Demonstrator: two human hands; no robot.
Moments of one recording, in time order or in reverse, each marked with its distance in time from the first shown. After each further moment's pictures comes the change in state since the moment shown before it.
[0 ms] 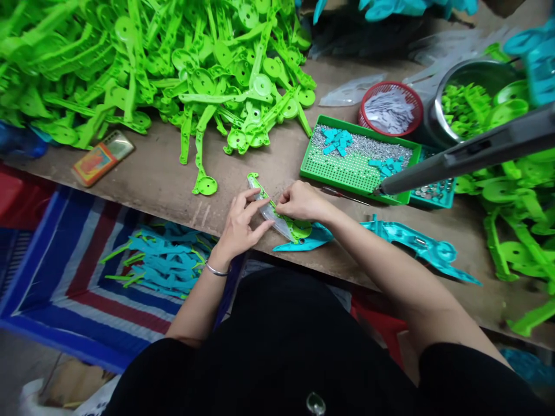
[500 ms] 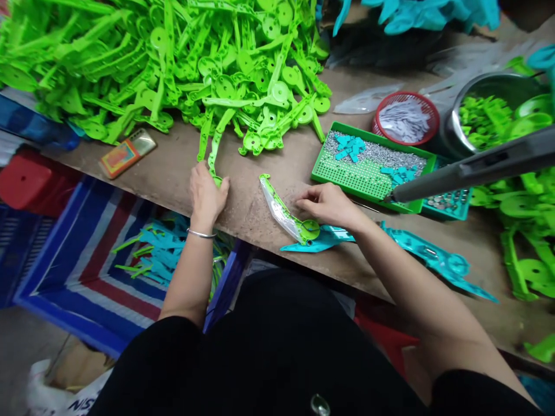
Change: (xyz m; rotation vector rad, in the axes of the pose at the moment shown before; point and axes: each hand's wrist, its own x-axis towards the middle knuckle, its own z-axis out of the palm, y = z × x) left_hand 0.036 -0.058 -0.058 0.346 0.242 -0.688; right_hand -0.020 0.023 -0.009 0.205 0.125 -0.072
